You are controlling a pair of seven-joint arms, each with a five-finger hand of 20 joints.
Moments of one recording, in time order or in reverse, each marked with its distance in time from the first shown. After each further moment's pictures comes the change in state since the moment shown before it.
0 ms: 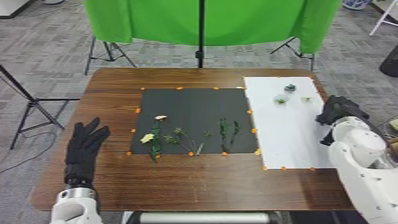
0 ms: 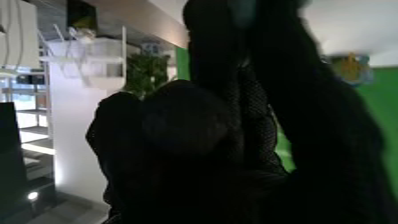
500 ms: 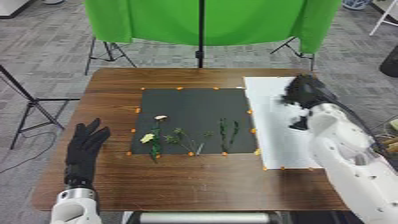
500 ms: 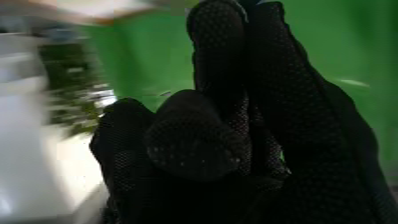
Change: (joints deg) left arm 0.2 0.0 -0.1 -0.1 0.2 0.0 -0.5; right arm 4.8 4.0 -13.4 -13.1 13.3 7.5 -4.3
